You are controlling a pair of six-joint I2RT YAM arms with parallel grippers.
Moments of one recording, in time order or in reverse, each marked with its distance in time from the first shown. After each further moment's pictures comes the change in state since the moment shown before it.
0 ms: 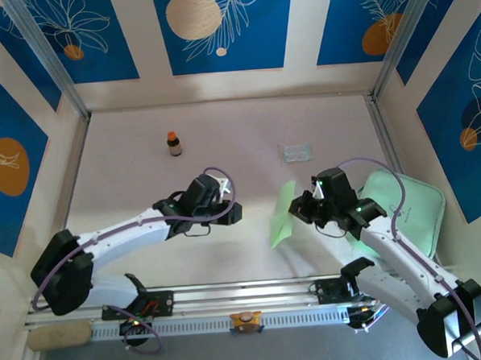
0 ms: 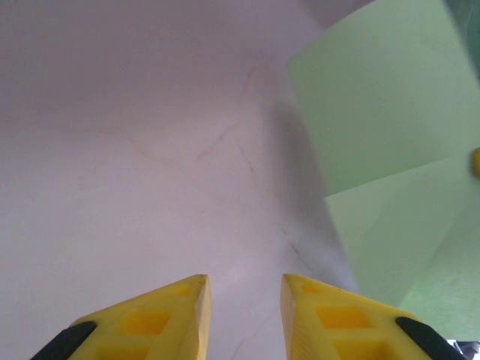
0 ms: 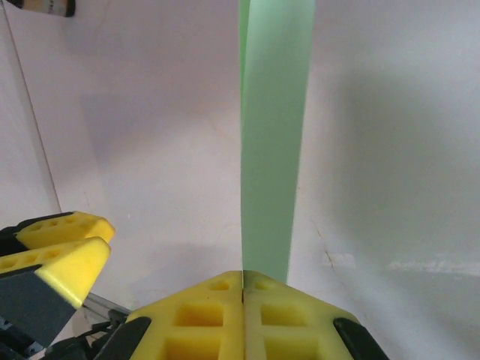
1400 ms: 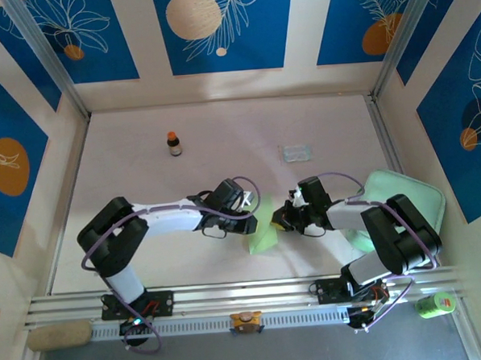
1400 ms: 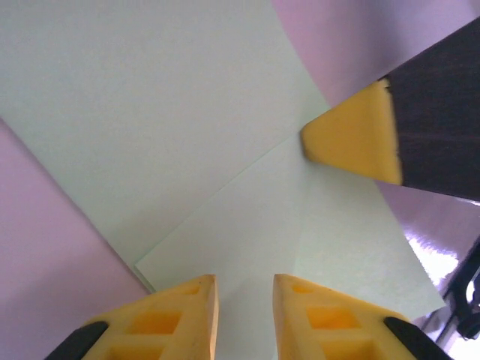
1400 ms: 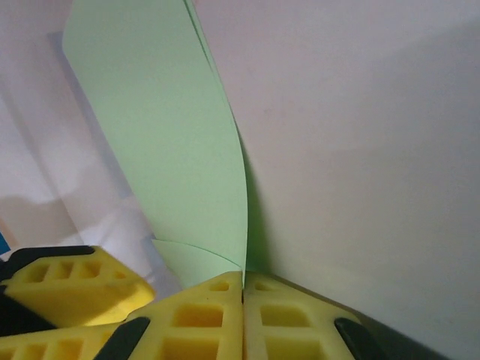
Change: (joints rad) left arm -0.053 0.368 0.095 0.084 0.177 0.025; right arm -0.030 0.589 -0.224 0.694 -0.283 0.044
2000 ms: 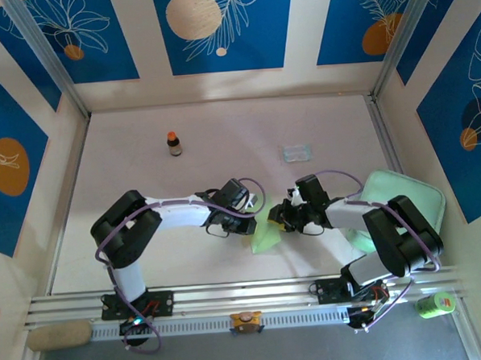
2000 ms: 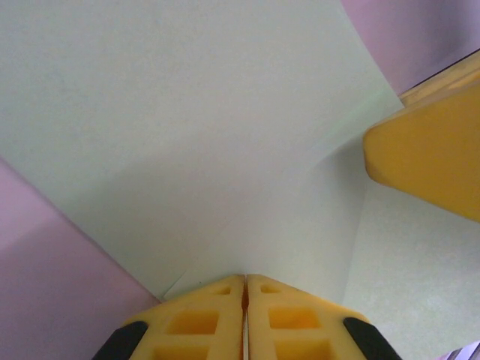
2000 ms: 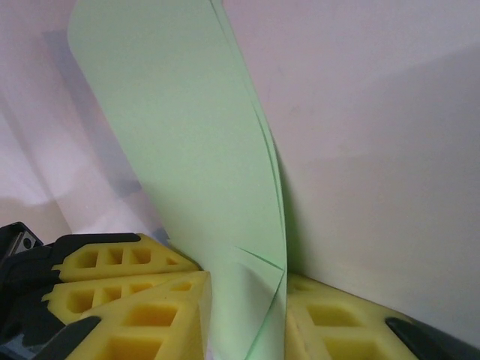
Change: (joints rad) left arm 0.000 0.117 0.083 -0.078 0.004 0.053; right arm 0.018 -0.009 0.030 -0.043 0.022 0.002
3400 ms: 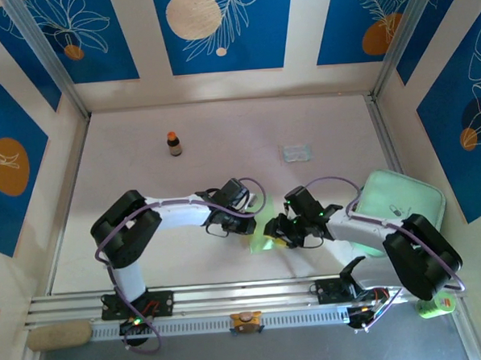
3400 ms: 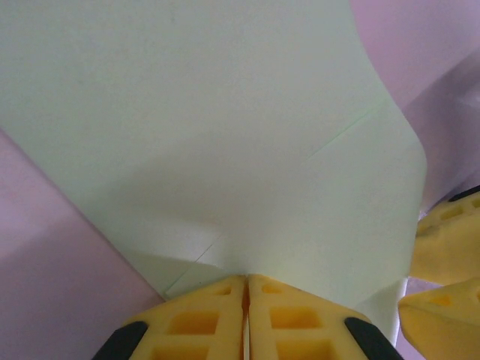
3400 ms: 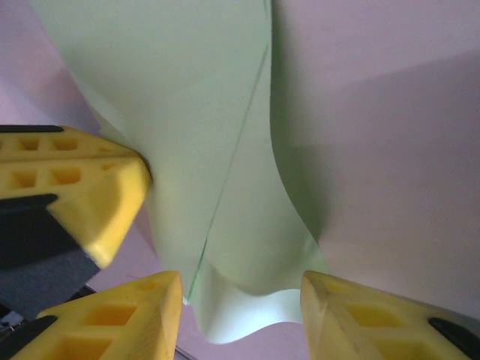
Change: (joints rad) left arm 0.000 0.001 0.008 -0.020 -0.015 0.019; right arm 0.212 -0.167 -0.001 -0.247 0.158 0.091
